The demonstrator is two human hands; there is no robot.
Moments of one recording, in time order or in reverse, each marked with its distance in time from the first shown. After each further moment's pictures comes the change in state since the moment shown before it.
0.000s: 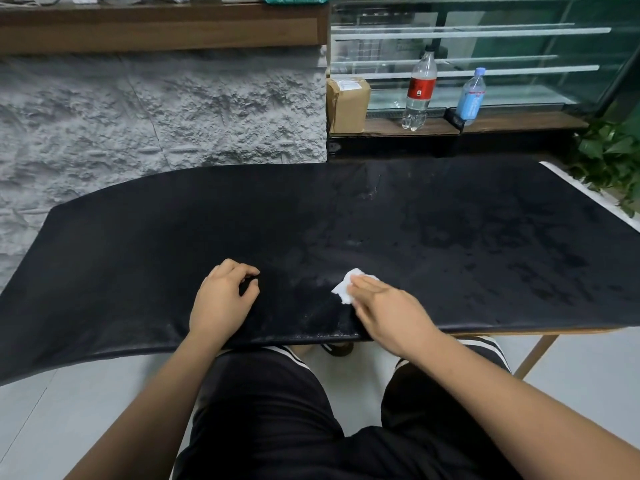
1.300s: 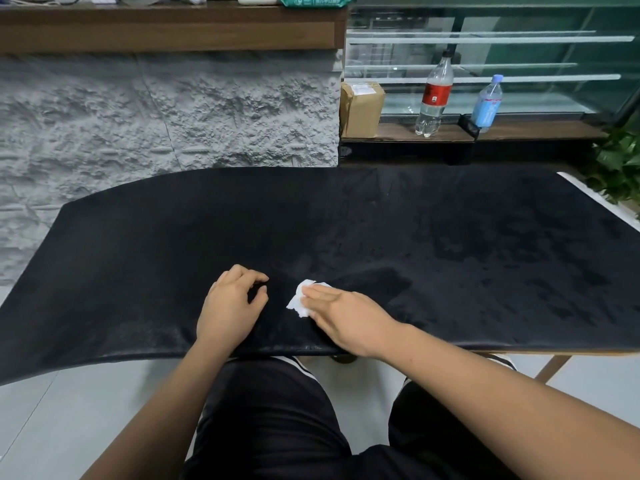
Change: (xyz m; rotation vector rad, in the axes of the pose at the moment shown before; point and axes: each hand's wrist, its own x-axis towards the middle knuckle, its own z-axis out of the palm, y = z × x) left_hand 0.000 -0.002 0.003 0.001 0.016 -0.008; right_hand 0.055 -0.048 0.011 0.120 -0.110 -0.352
